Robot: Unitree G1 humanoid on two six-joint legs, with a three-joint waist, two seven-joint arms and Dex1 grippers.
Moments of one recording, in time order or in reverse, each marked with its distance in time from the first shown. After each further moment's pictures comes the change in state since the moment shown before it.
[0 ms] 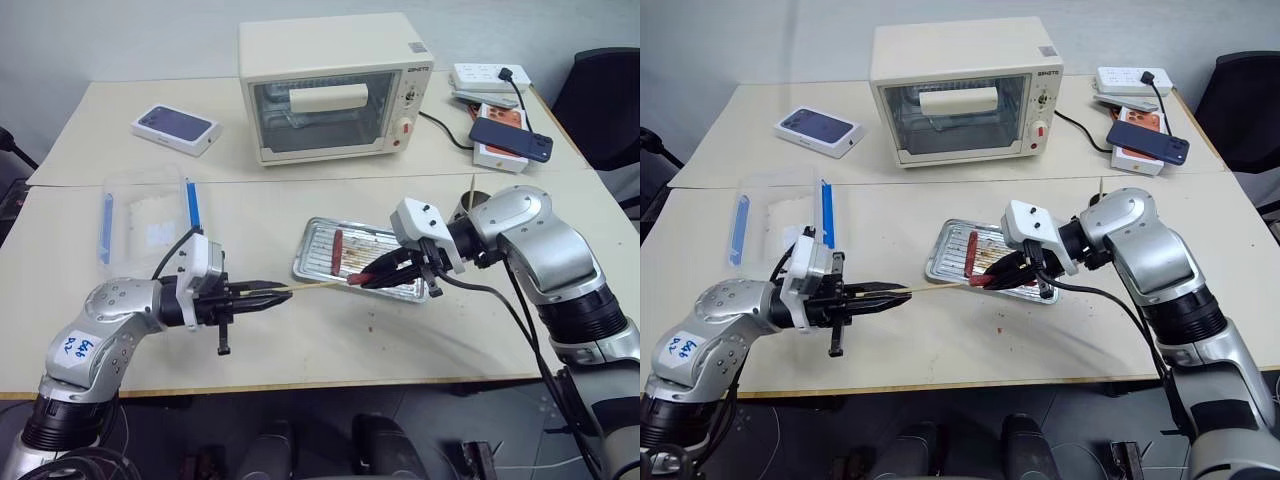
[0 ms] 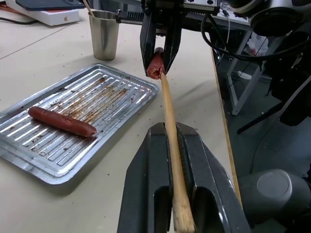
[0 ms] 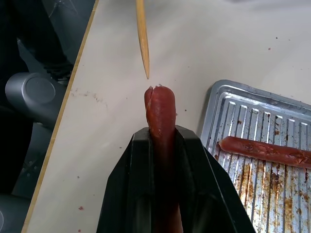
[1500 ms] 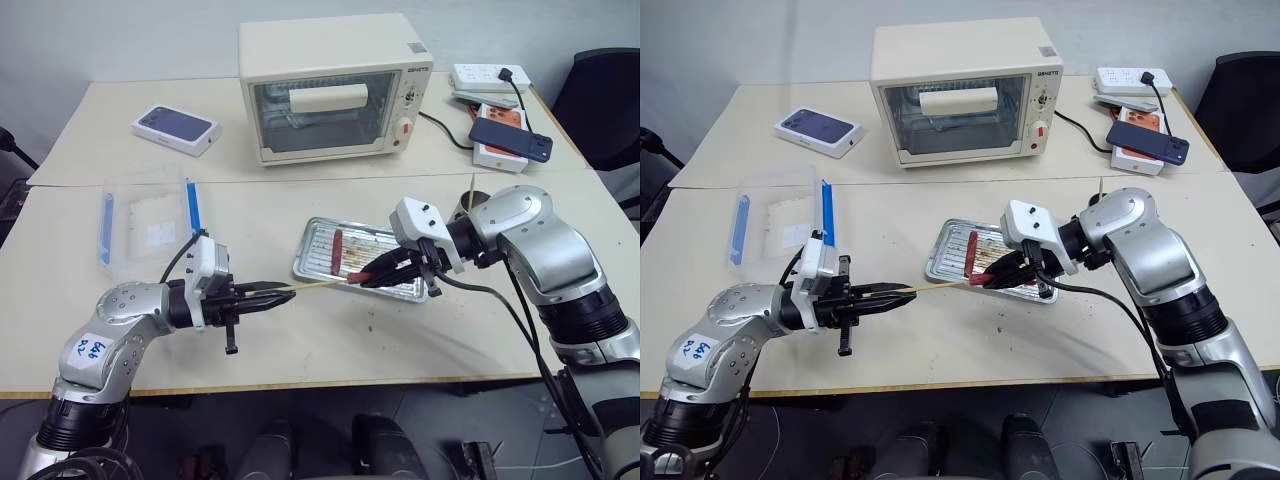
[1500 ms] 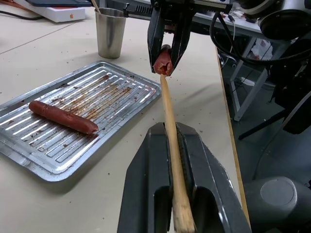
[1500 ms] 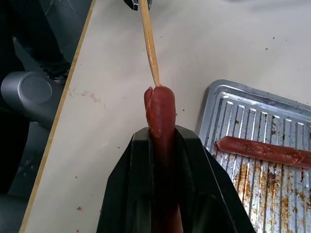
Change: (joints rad) left arm -0.001 -0.055 -0.001 0.016 0.033 0.021 0.011; right arm 0.000 -0.002 0.002 -0.011 -0.003 -0.003 -0.010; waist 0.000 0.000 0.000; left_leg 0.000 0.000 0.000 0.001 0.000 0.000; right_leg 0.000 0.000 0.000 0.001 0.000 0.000
